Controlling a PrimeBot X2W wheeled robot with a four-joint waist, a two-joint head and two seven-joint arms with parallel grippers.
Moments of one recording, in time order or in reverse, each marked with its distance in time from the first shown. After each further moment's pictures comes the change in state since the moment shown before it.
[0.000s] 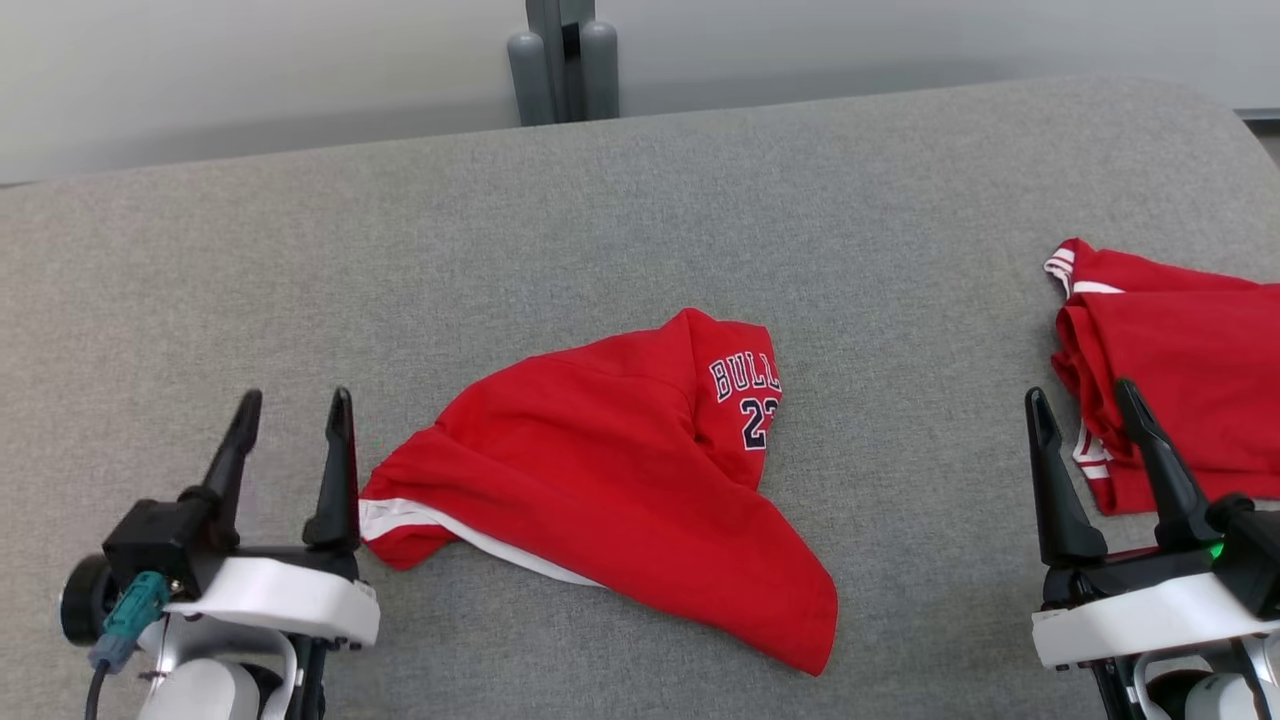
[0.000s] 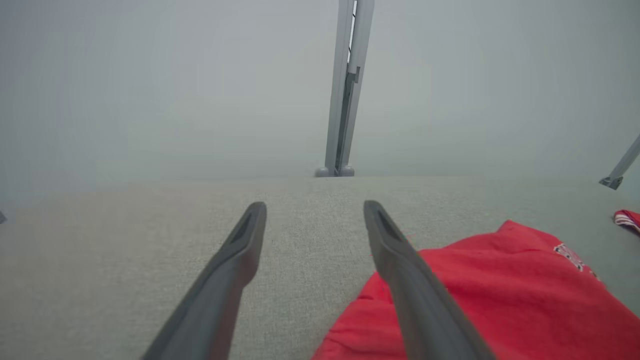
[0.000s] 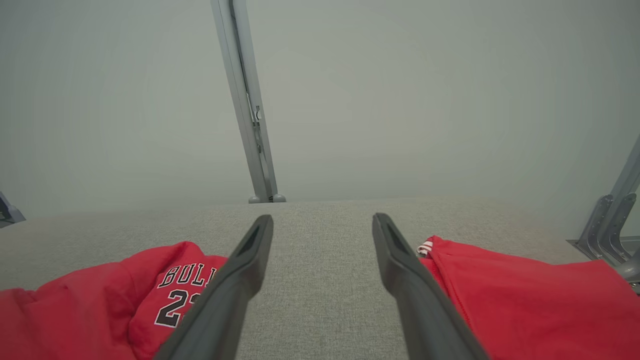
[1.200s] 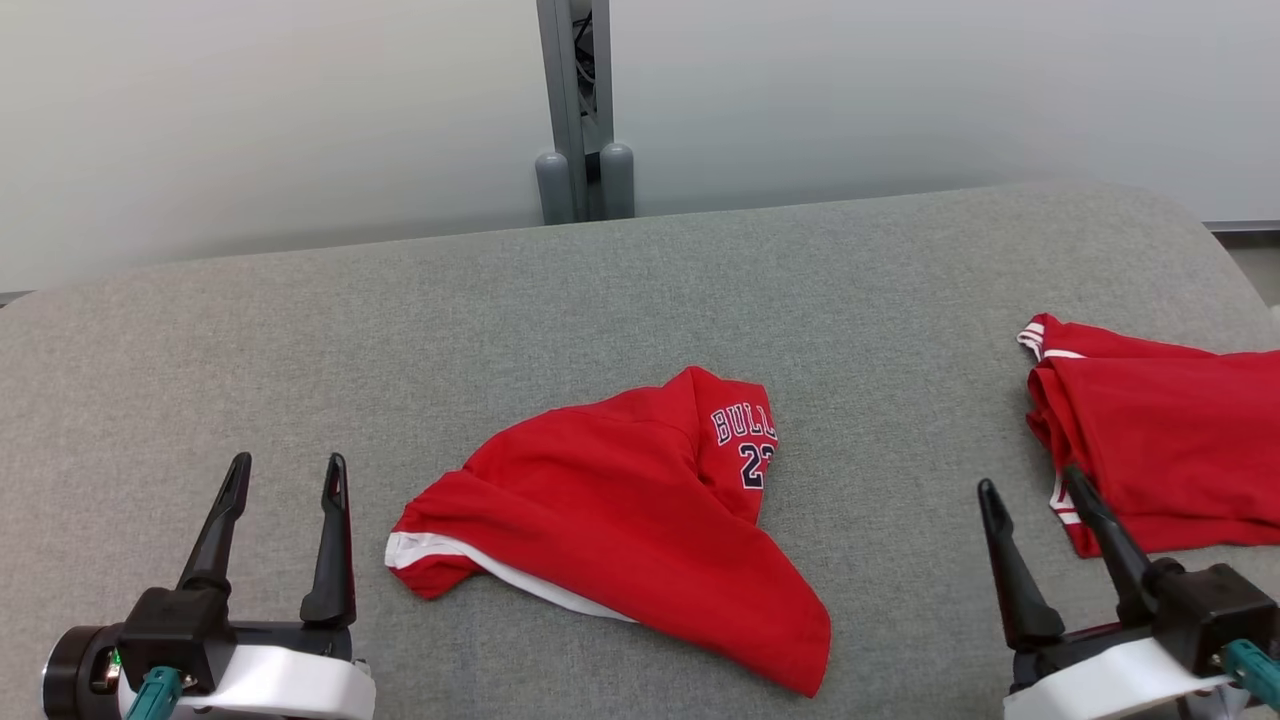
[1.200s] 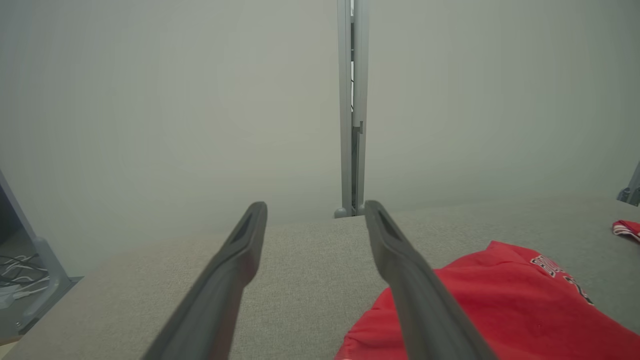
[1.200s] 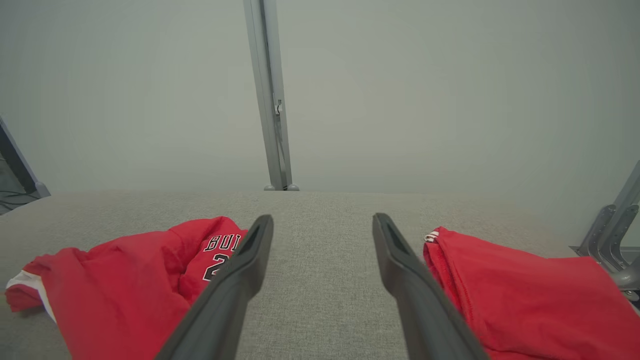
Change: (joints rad) left arm 0.136 0.039 -0.012 -0.108 0.088 0.081 -0.054; right arm 0.108 -0.002 0.041 0.004 -0.048 0.000 0.045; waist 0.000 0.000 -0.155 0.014
